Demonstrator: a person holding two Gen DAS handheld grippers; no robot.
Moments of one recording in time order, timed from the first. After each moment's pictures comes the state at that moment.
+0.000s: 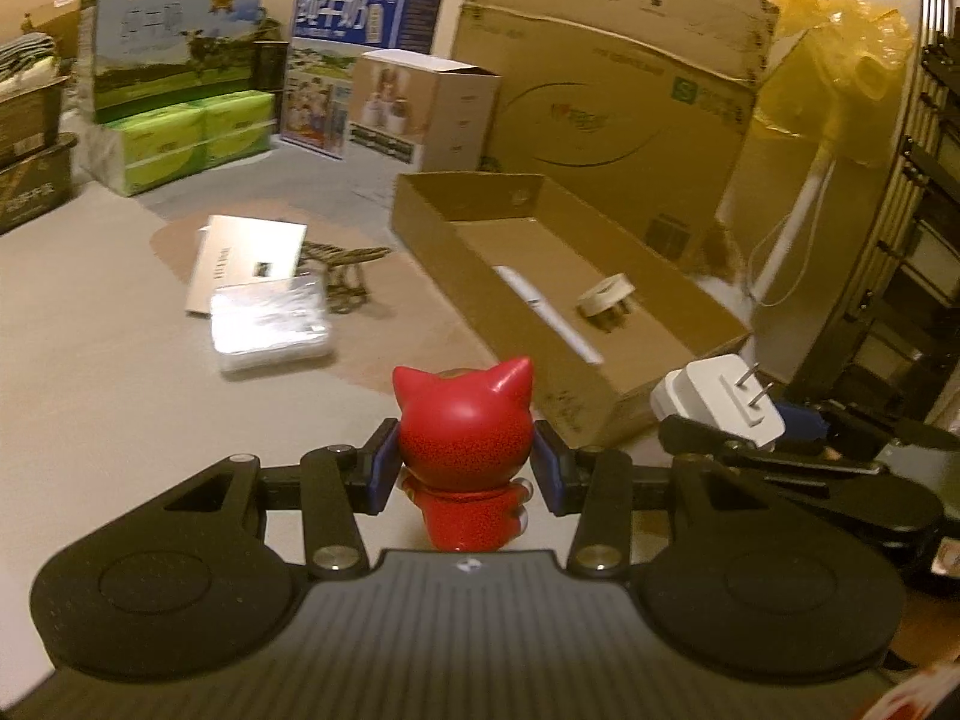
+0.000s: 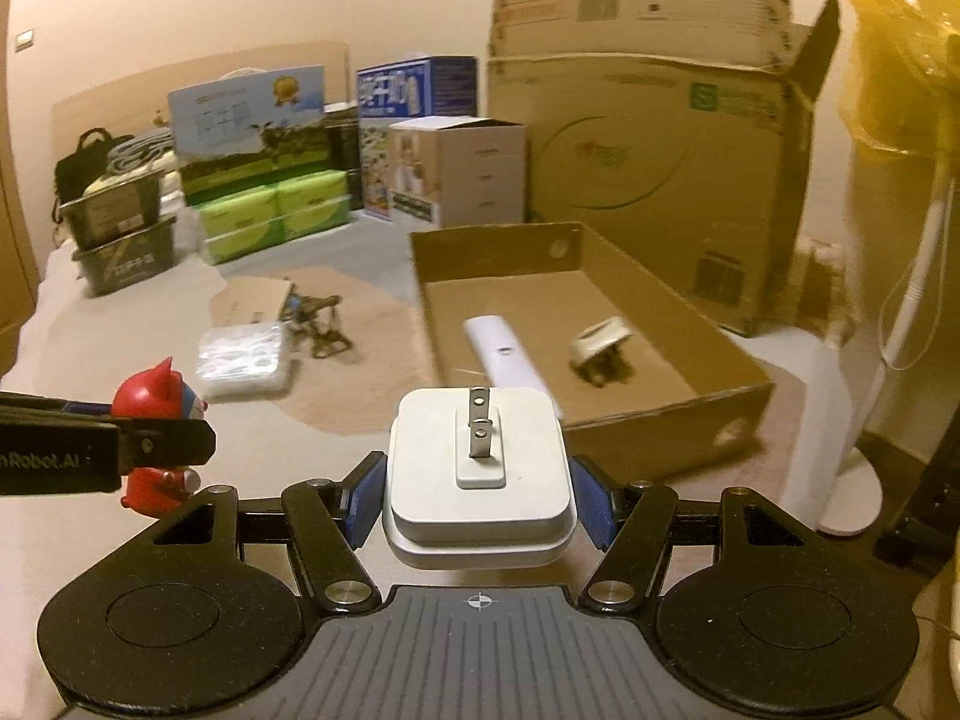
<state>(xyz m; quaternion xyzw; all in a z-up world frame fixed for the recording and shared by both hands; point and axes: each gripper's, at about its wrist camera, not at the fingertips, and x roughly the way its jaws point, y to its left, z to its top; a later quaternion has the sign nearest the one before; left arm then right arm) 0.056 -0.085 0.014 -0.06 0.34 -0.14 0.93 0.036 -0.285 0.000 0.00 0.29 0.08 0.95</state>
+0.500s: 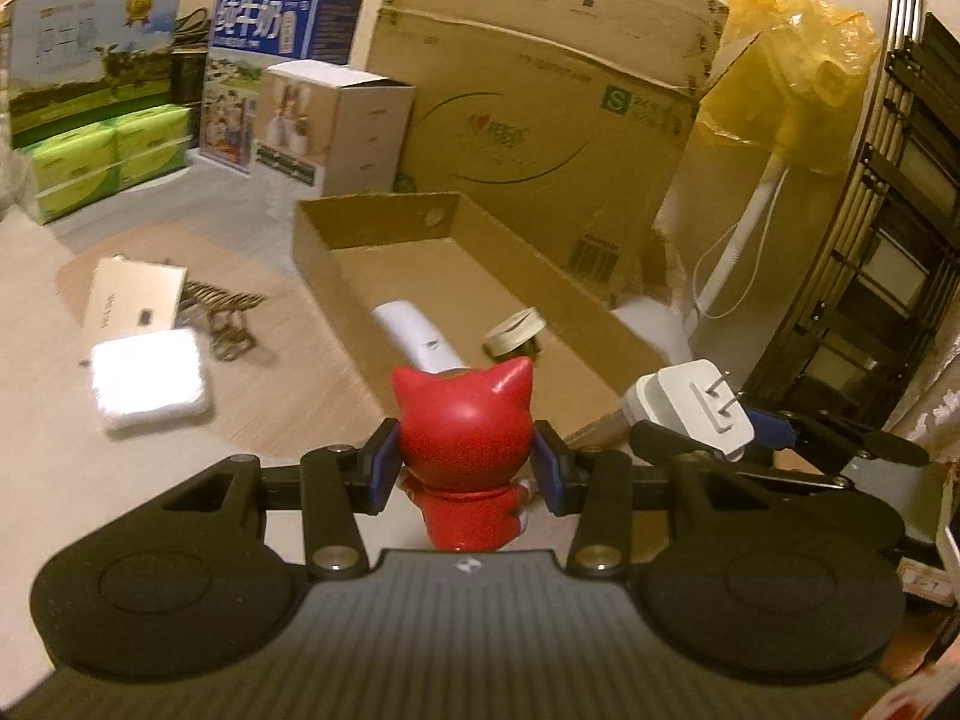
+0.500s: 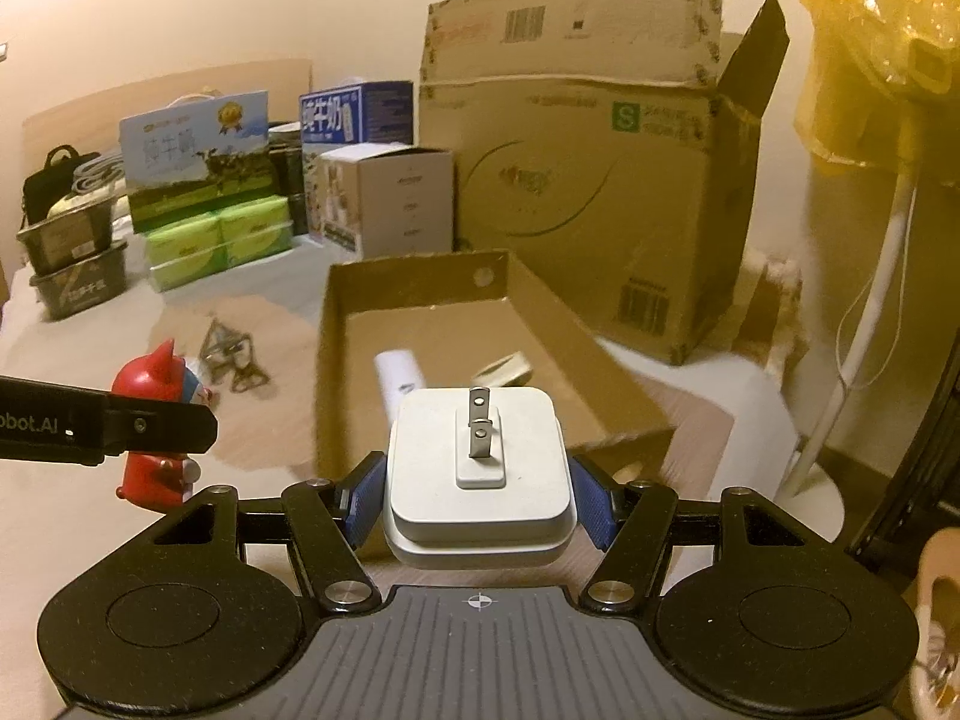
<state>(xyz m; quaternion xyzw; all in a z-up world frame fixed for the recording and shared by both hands) 0.095 -0.142 0.035 -0.07 0.34 -0.19 0.92 0.057 -0.342 0.017 -0.01 0.28 0.06 0.96</state>
